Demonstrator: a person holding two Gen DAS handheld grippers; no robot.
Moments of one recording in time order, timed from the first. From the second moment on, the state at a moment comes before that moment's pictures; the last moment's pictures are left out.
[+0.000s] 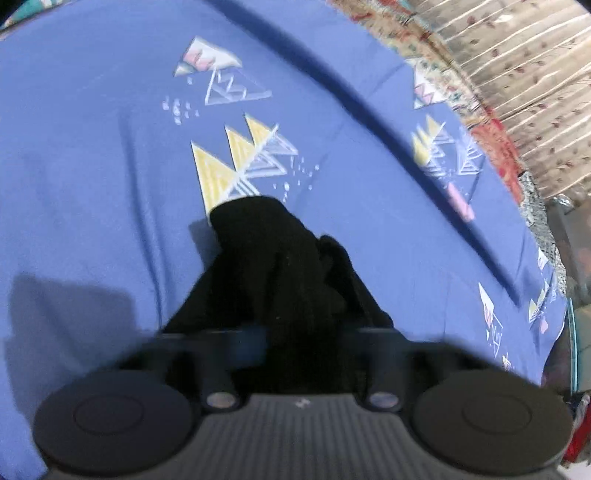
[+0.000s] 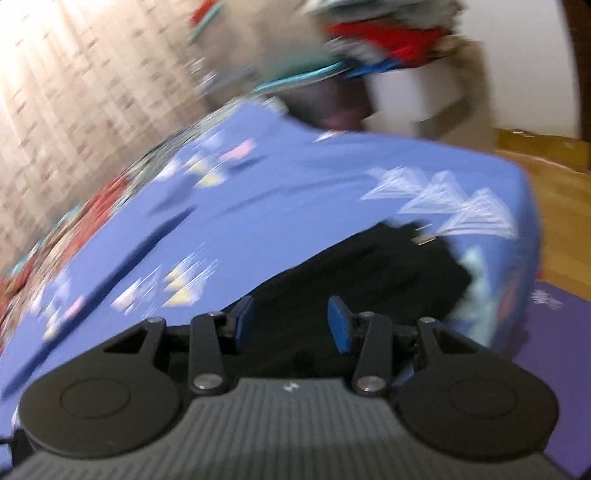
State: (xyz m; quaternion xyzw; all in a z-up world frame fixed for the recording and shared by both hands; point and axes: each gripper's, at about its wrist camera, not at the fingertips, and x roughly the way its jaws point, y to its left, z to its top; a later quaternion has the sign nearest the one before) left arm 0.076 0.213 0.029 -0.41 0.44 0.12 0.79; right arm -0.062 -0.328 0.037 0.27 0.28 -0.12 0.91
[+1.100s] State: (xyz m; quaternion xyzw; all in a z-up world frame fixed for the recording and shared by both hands) left arm -0.021 0.238 0.045 -0.31 0.43 0.04 0.85; right arm -0.015 -0.113 -0.010 0.04 0.46 0.25 0.85
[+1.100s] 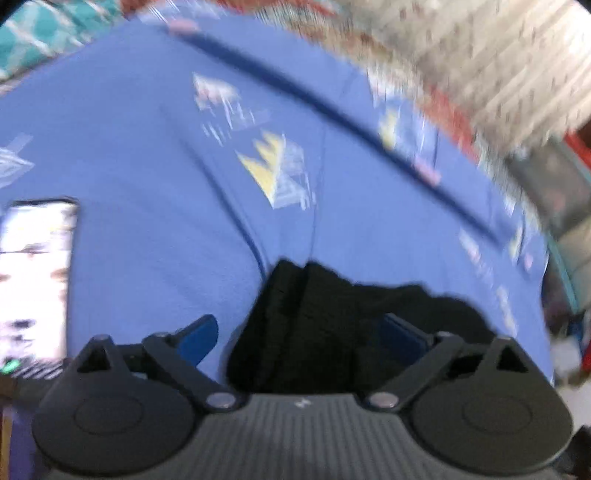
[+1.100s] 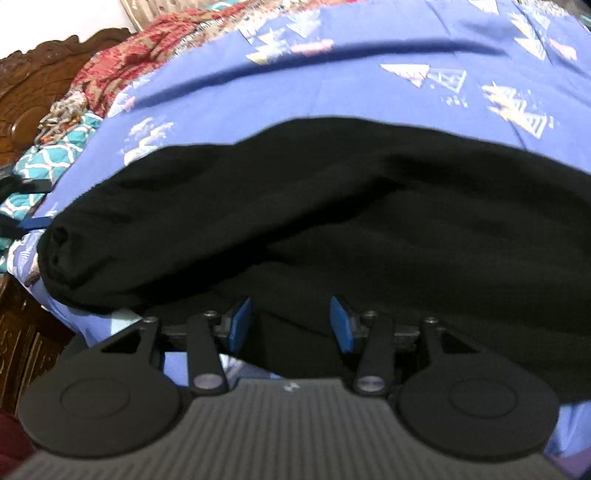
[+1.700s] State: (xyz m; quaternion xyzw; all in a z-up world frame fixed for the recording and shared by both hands) left arm -0.022 0.265 0.031 -0.37 0.35 0.16 0.85; right arm -0.021 -0.099 0.000 0.05 0.44 0.26 0.86
